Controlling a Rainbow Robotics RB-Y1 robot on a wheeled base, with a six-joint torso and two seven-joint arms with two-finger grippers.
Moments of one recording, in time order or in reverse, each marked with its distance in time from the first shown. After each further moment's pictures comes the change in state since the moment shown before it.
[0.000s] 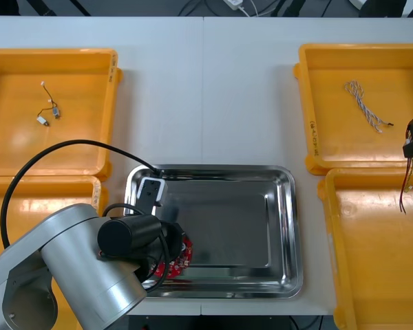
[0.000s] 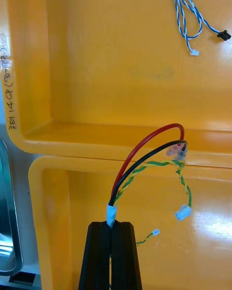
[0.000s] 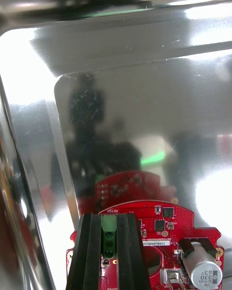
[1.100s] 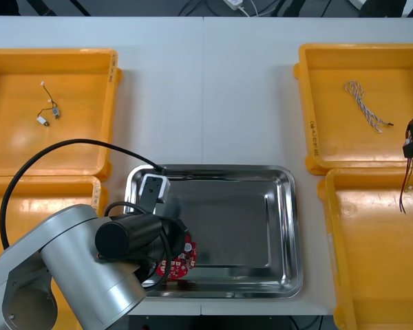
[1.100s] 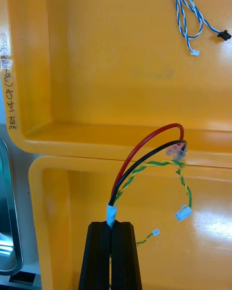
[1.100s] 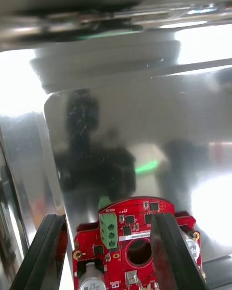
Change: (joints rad) right arm 0.000 0.000 0.000 0.000 -0.002 0.000 0.000; left arm 0.004 0.001 0.000 0.001 -0.012 -0.055 0.001
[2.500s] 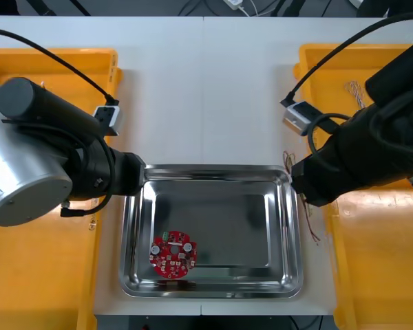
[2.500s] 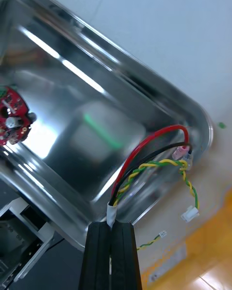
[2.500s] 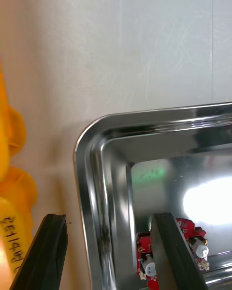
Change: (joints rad) right arm -0.162 0.208 0.415 -0.170 -0.062 0.000 0.066; left arm -0.266 0.146 0.386 0.001 0.535 0.238 0.001
